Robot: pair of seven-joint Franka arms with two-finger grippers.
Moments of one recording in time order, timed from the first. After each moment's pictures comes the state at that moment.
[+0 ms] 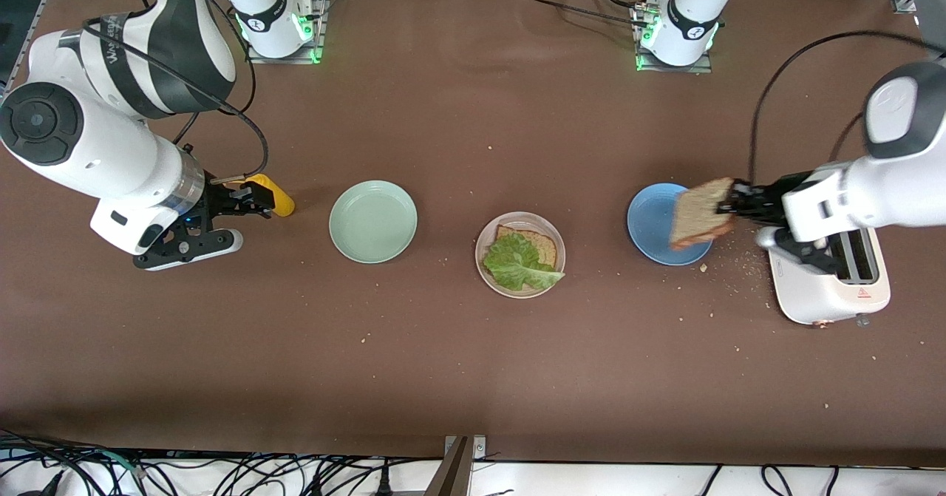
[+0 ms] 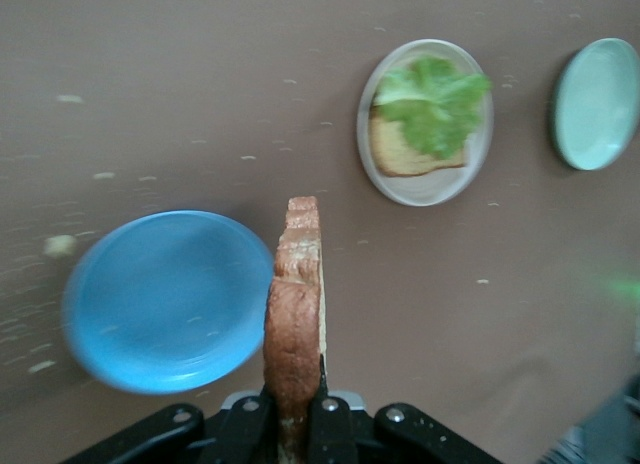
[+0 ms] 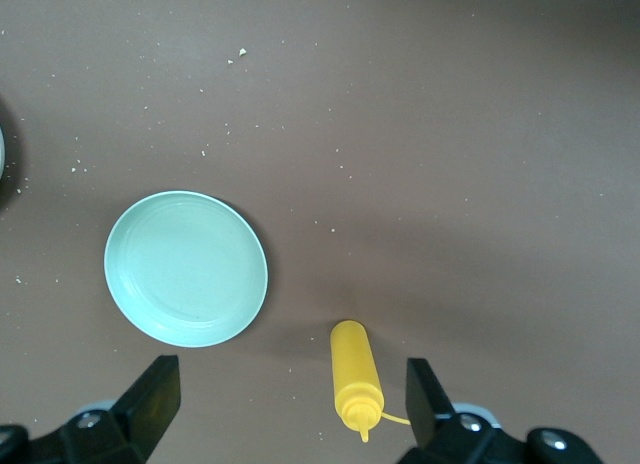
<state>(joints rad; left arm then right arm) 0.34 0.41 -0.46 -1.56 -0.28 1.64 0.28 0.33 0.37 -0.10 -1.36 0.04 1.65 -0.03</state>
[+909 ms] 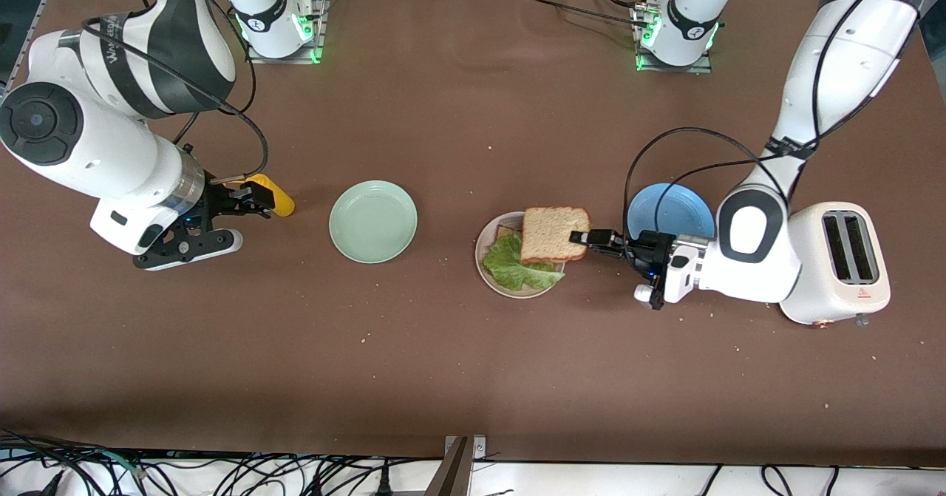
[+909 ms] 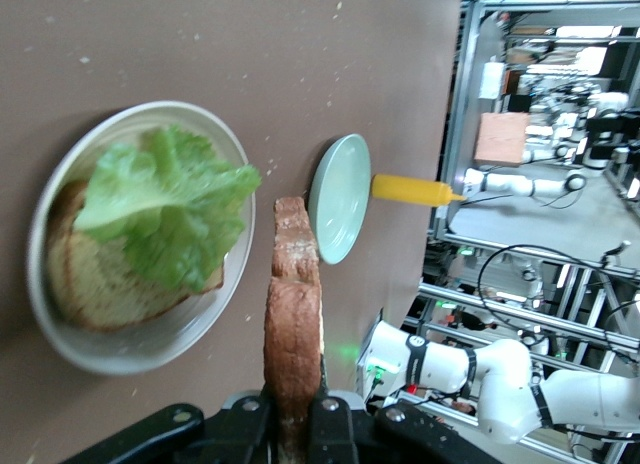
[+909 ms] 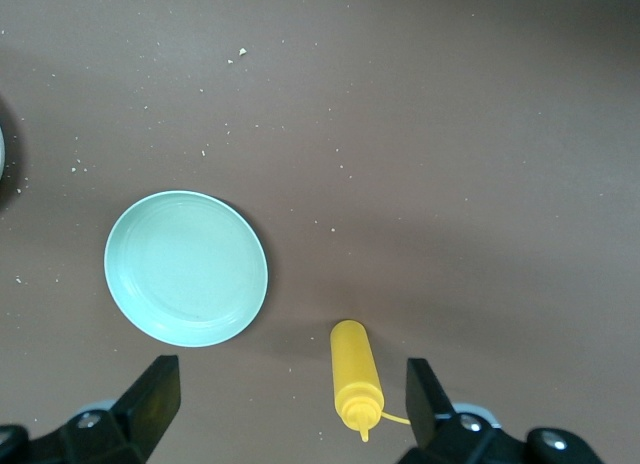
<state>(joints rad) 0.21 0.79 -0.46 -1.55 -0.89 1.87 0.47 0.33 0.37 -0.10 -1.36 0.04 1.65 -0.03</state>
